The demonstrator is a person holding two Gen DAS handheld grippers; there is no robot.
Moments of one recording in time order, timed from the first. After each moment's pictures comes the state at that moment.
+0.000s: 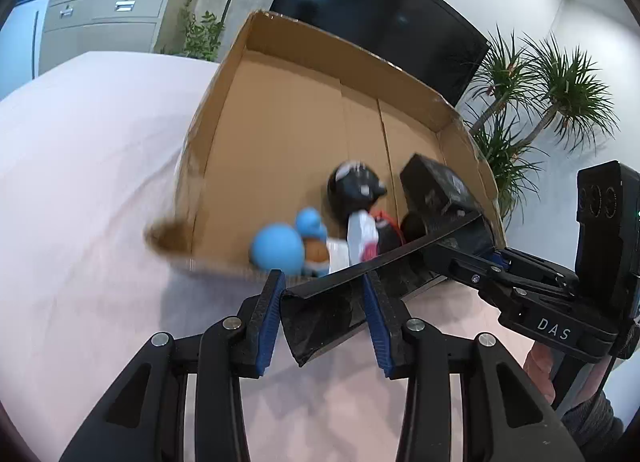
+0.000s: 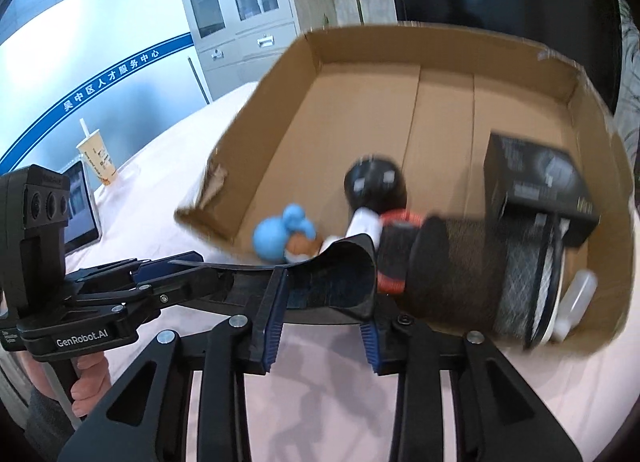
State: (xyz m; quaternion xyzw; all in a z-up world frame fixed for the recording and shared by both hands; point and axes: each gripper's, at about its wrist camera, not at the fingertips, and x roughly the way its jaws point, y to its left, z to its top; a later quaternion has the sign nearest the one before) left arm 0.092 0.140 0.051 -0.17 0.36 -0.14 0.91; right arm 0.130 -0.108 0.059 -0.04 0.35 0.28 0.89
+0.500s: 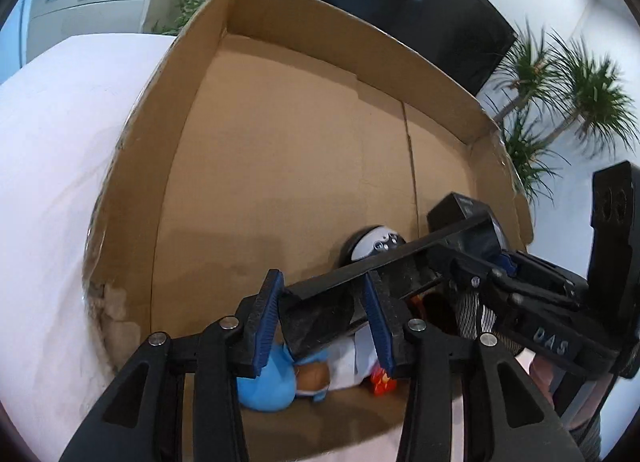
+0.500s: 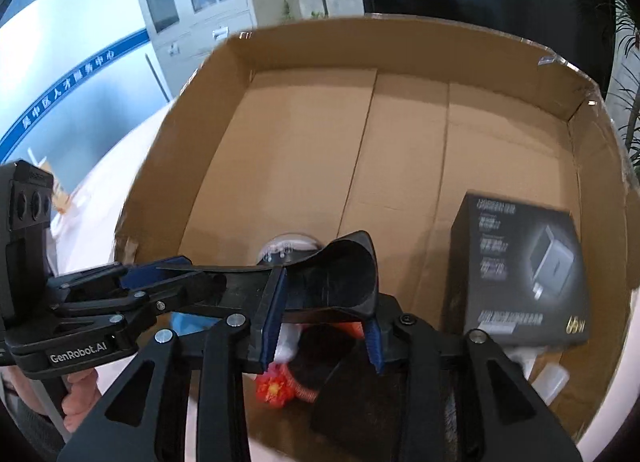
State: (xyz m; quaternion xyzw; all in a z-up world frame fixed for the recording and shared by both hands) left arm 0.208 0.125 0.055 -0.18 0.41 -0.12 0.89; right arm 0.237 -0.109 0.064 -0.05 0.39 0.22 0.89
